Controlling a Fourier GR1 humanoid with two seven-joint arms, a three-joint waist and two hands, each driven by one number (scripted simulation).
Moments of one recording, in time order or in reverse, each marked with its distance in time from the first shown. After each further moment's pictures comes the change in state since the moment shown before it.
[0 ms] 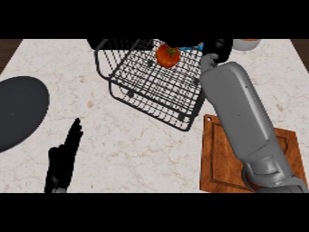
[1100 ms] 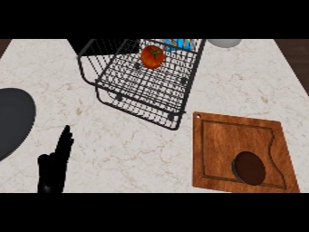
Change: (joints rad) left arm 0.051 0.003 0.048 0.009 0.022 0.016 -0.029; right arm 0.723 -0.398 -0.352 -0.982 -0.273 0.248 0.252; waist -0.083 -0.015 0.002
